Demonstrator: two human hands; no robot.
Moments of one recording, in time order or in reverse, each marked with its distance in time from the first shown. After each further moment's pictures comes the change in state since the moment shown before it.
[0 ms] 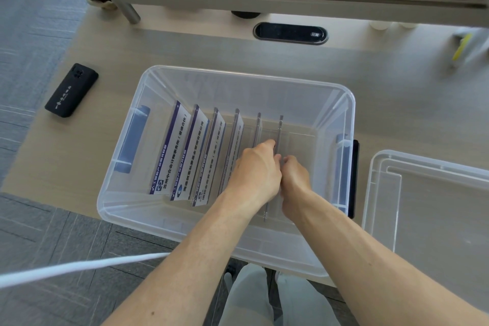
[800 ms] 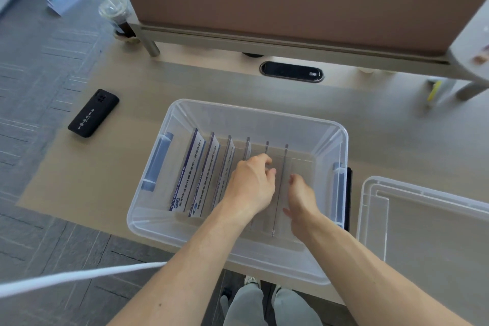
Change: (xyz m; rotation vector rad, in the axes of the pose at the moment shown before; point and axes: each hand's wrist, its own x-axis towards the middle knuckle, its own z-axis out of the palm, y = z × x) left_hand -0.008 -0.011 -0.043 -0.098 0.062 0.070; right_hand -0.038 -0.010 0.001 -0.046 -0.028 -0.116
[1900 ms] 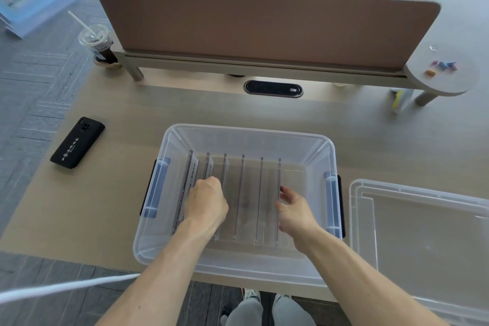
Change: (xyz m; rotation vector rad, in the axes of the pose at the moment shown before) left_hand 0.010 -0.068 -0.047 0.429 0.066 -0.078; right_hand -0.013 0.008 0.000 -0.301 0.011 -0.138
